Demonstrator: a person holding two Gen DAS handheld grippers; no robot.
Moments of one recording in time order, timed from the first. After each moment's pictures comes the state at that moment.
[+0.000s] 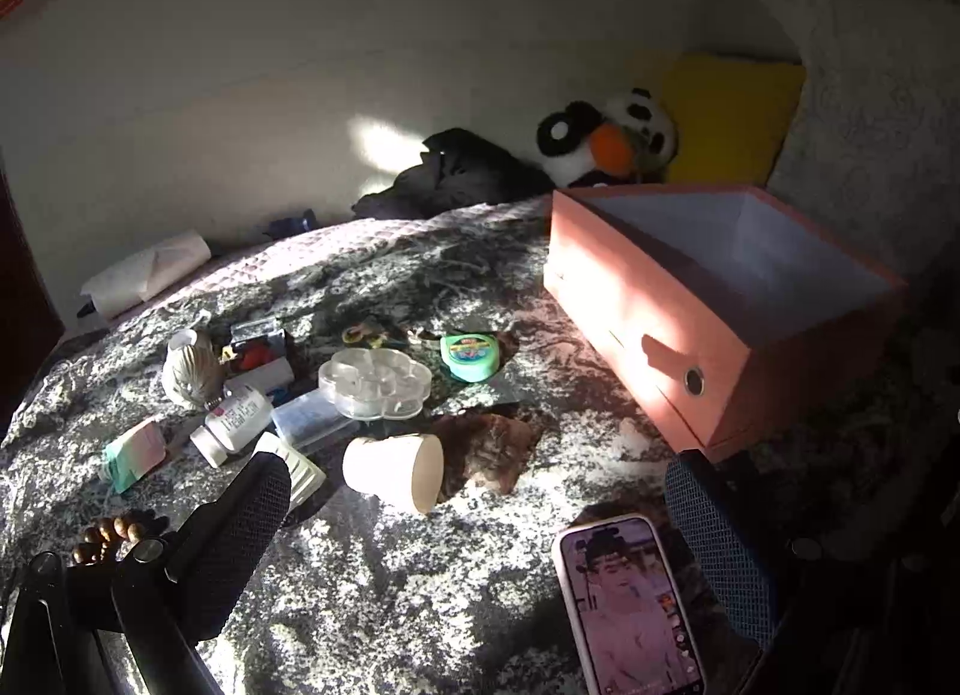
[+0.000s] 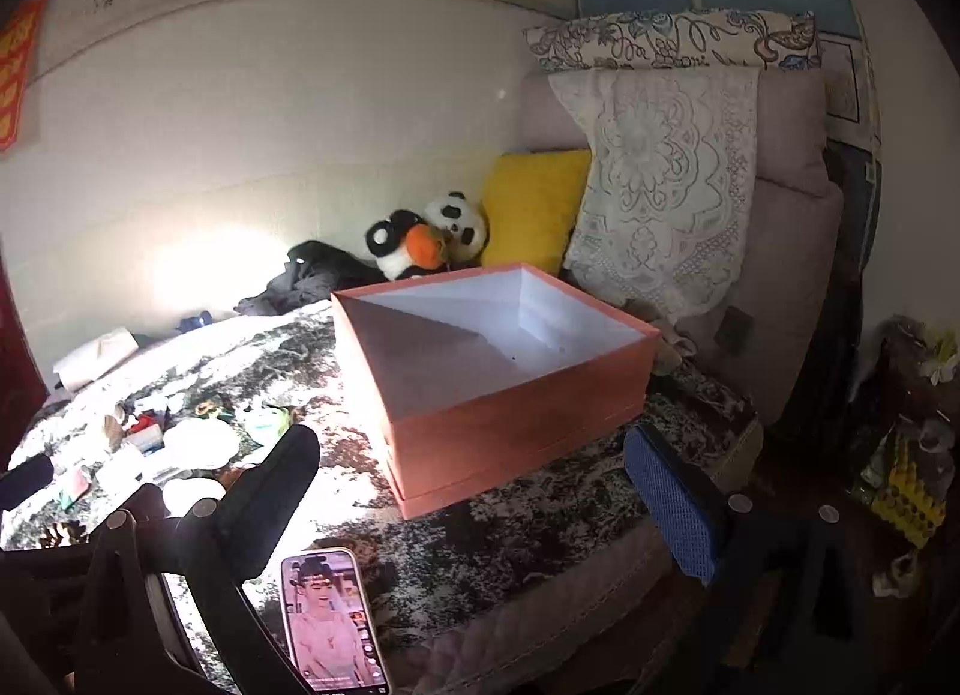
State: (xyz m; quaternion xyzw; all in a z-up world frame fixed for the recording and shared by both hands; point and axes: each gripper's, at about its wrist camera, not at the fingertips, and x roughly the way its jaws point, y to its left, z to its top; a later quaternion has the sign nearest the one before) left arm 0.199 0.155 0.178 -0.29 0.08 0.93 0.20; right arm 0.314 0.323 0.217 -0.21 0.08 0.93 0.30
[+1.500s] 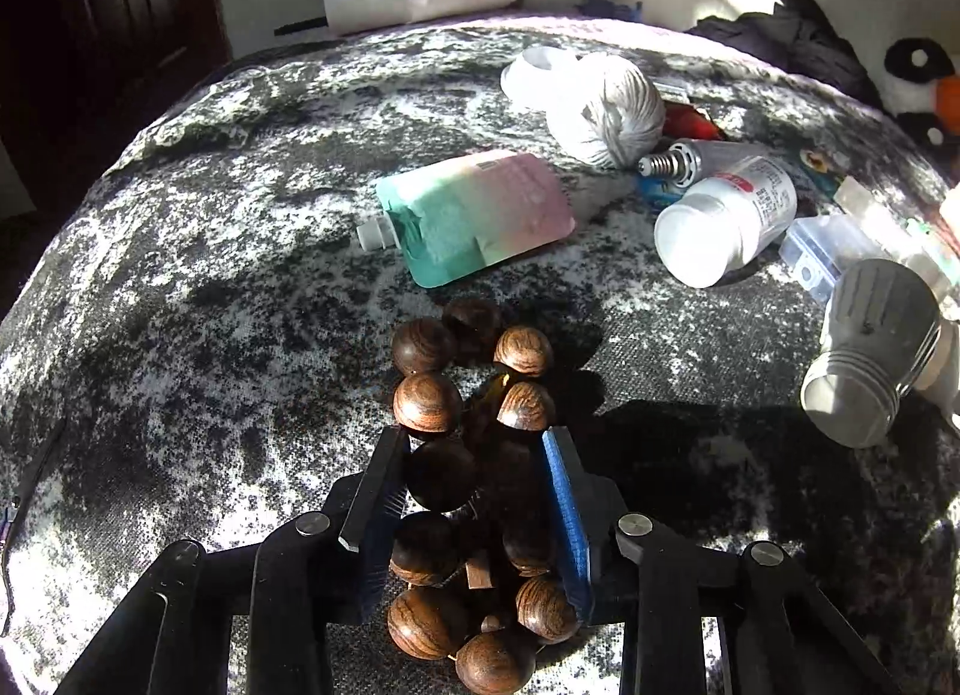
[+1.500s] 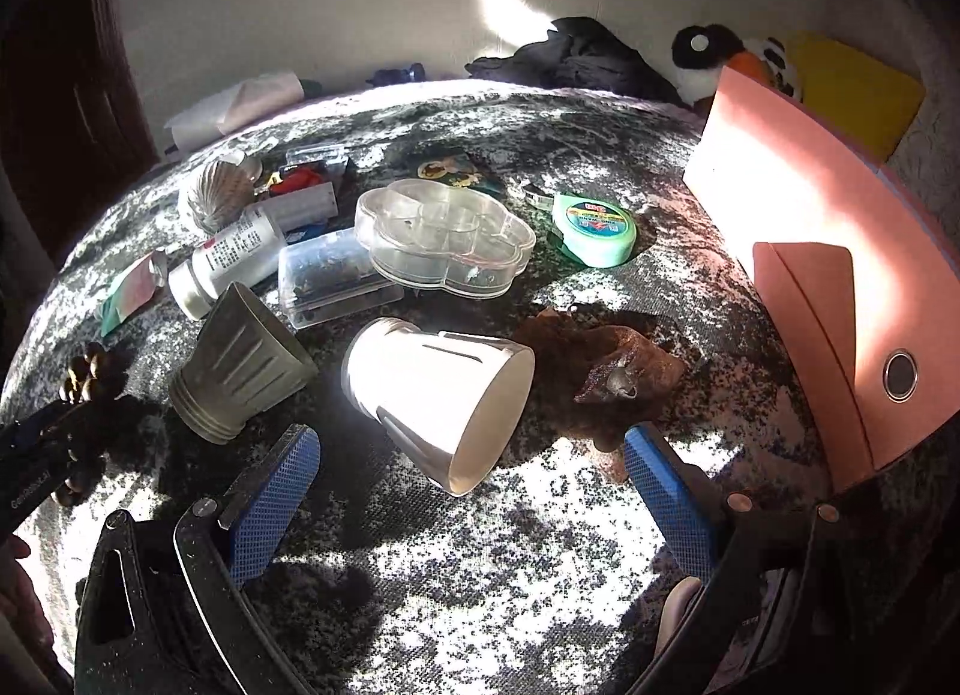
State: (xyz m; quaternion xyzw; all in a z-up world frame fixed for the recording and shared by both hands) left arm 0.038 -0.068 0.019 -0.44 -0.01 0.90 0.03; right arm 0.054 0.191 0.042 -0.44 0.04 0.90 0.07
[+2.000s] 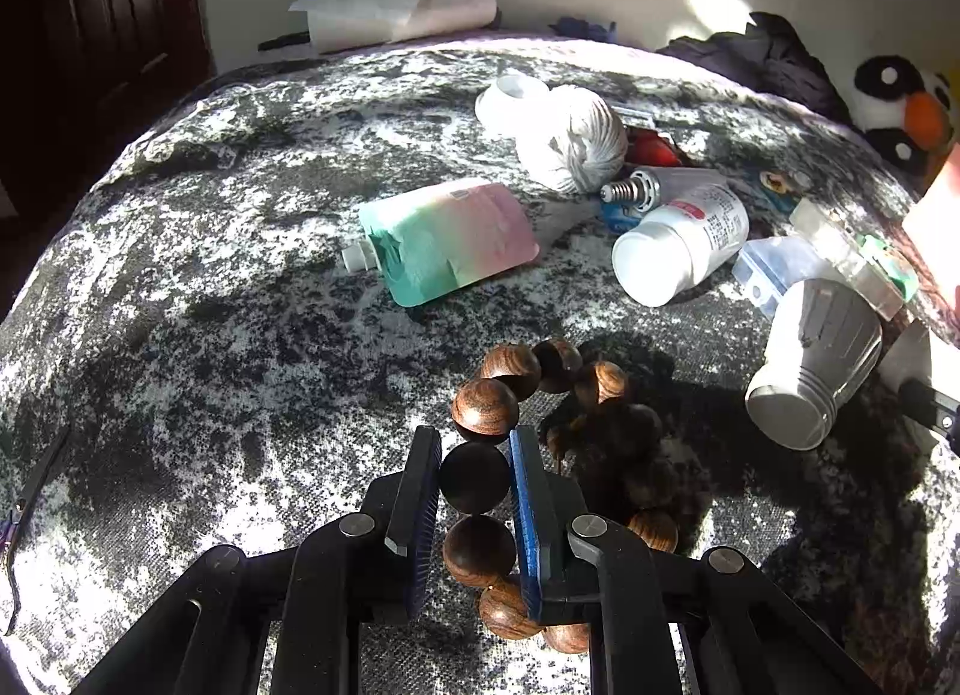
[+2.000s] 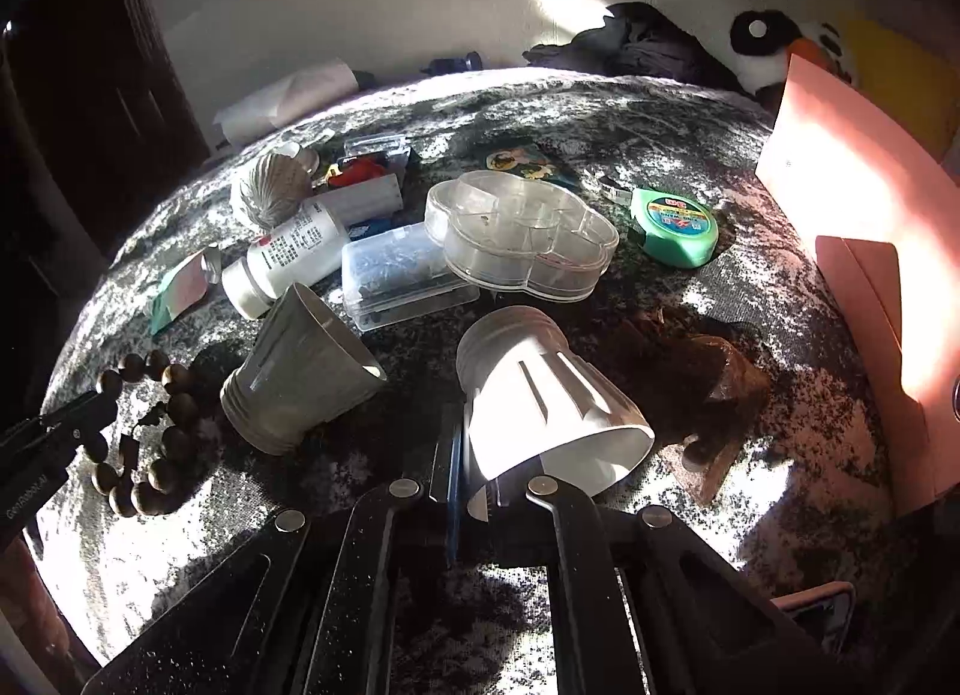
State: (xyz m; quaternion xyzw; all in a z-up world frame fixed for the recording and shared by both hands) left arm 0.044 -0.072 0.031 -0.44 -0.03 0.90 0.05; right arm 0.041 0.181 0.037 -0.44 0.07 0.90 0.00
